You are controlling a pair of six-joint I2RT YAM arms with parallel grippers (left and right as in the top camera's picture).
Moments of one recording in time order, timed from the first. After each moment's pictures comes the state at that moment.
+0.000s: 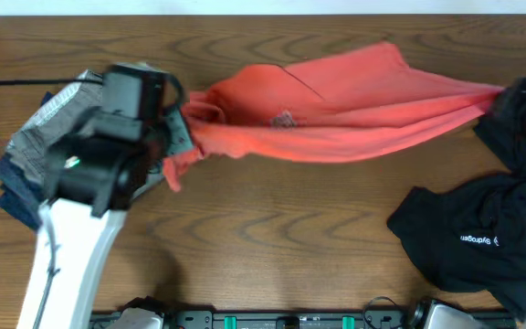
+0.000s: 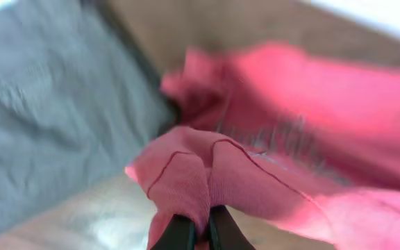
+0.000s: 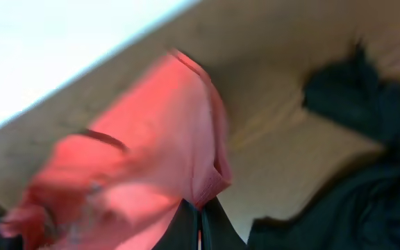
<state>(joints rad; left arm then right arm) -0.25 1.27 1.61 -1.20 -0.12 -0.54 -0.34 1.31 1.61 -1.07 -0.25 0.28</state>
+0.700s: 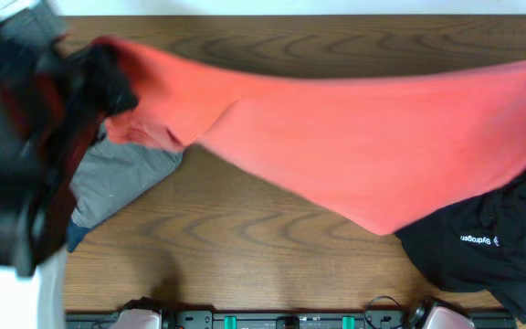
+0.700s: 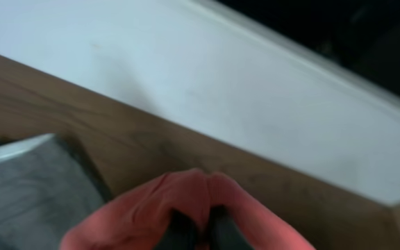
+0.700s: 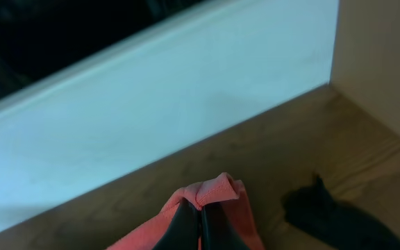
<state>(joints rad) -0.12 1.29 1.93 -1.06 -0.01 -0.48 -0.43 1.26 1.83 -0.95 -0.24 0.28</state>
